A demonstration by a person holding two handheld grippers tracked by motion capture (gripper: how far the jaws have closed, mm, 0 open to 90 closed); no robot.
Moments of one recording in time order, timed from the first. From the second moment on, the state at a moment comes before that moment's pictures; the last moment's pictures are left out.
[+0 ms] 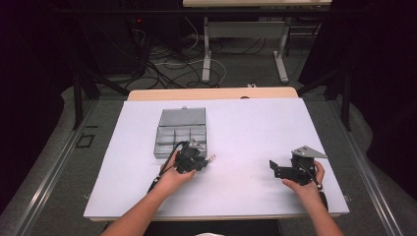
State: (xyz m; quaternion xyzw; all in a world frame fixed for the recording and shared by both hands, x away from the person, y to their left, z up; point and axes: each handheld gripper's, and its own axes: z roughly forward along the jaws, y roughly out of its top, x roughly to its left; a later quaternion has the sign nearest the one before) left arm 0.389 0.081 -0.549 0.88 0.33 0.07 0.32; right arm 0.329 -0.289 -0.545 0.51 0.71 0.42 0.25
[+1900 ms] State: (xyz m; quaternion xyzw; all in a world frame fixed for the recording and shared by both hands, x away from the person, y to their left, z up) left arm 0.377 0.071 -0.525 0.89 0.30 0.09 0.33; right arm 0.330 -0.291 -0.547 0.51 0.71 0.42 0.25
